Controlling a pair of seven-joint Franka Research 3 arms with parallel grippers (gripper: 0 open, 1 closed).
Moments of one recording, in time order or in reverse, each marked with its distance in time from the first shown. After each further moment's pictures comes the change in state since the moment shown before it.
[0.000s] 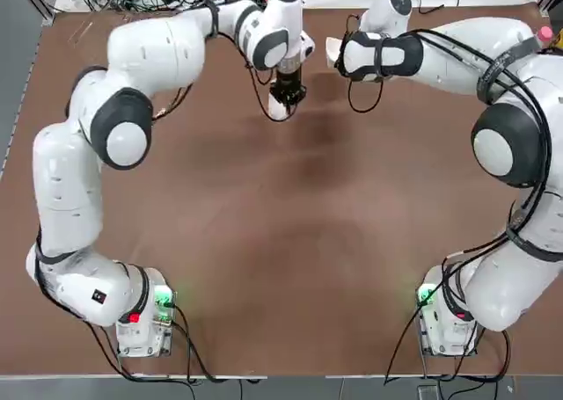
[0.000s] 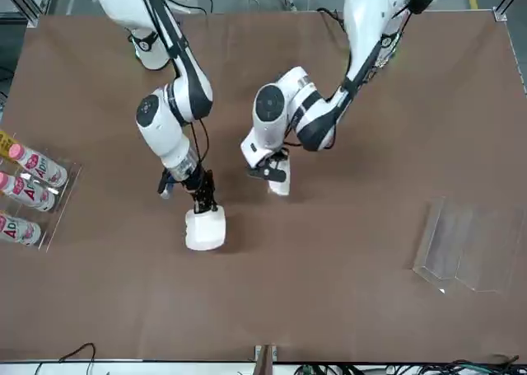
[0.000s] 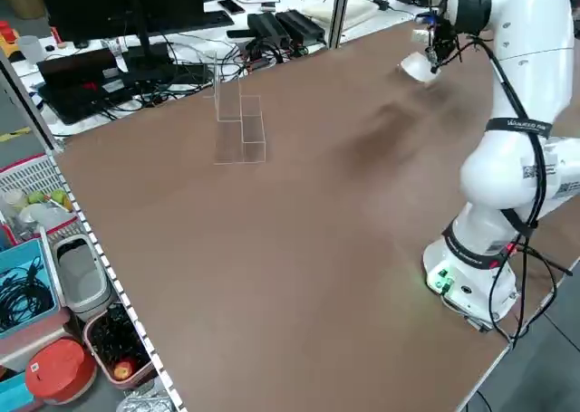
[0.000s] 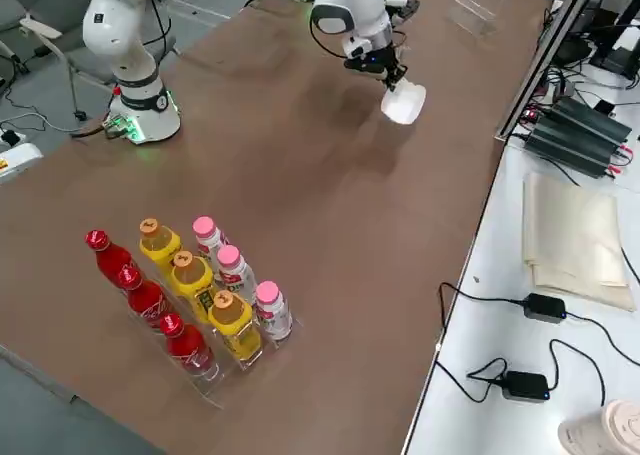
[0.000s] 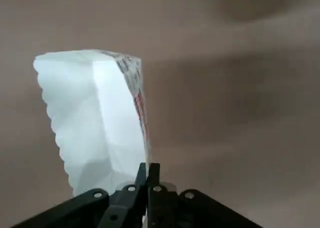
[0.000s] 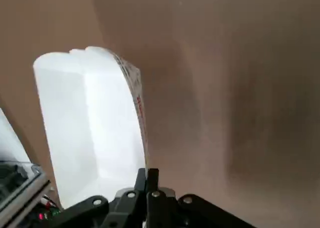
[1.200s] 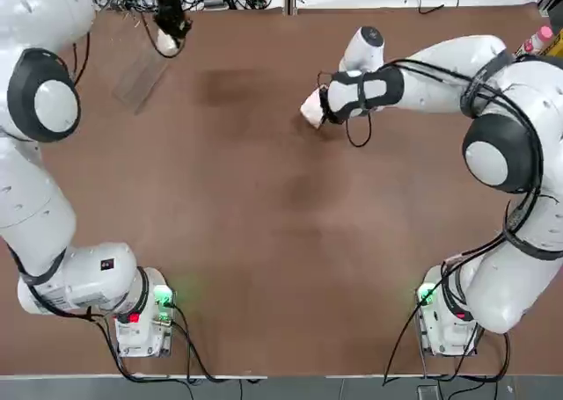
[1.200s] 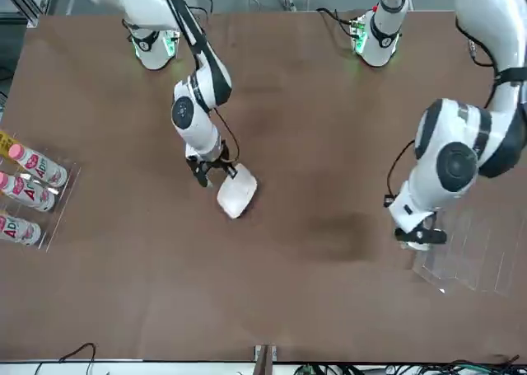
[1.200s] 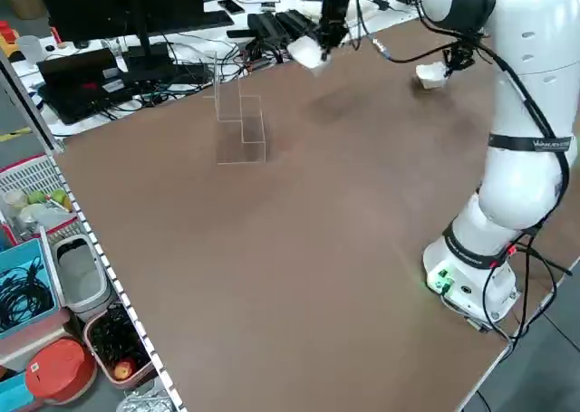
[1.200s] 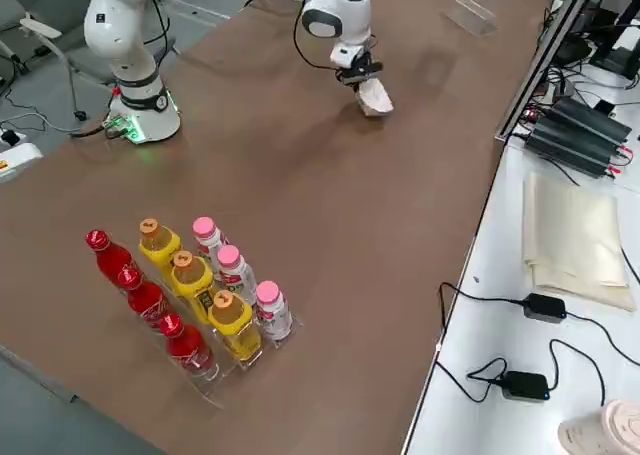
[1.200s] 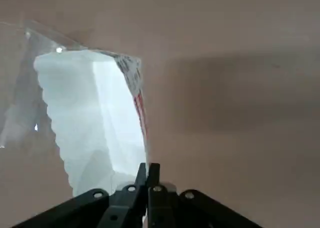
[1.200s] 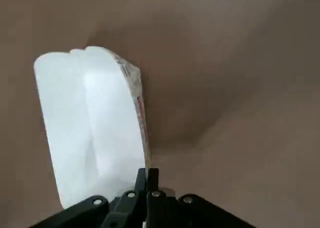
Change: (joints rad) left arm 0.549 -0.229 -0.001 -0.110 0.097 -0.190 0.392; right arm 0.031 0.012 0.096 -0.073 -0.002 -0.142 -0.611
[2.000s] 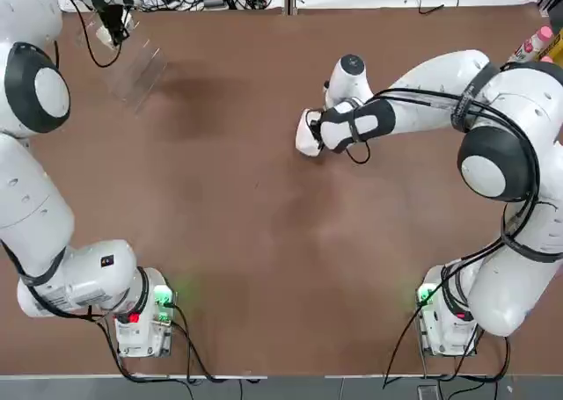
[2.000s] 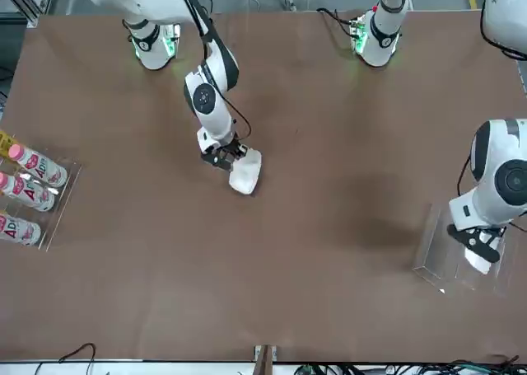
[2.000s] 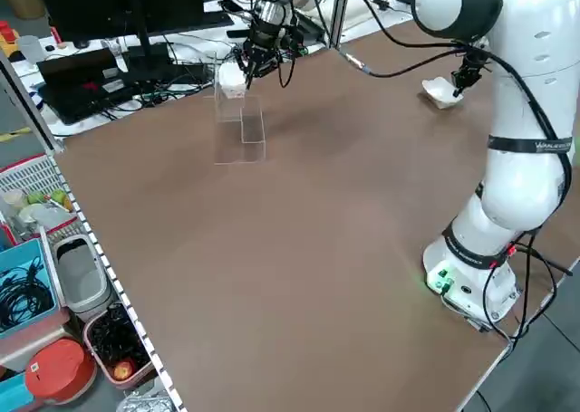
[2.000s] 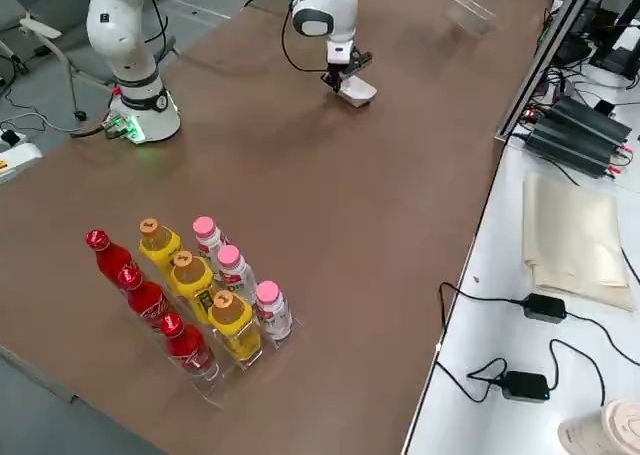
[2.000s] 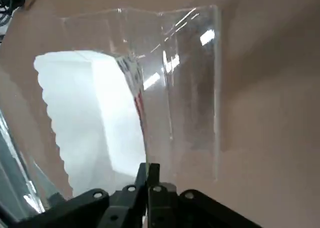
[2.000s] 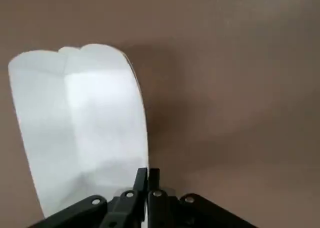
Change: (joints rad) left arm 0.106 0.000 0.287 -0.053 0.191 0.181 0.775; right arm 0.098 0.019 0.020 -0.082 -0.172 0.001 -0.327
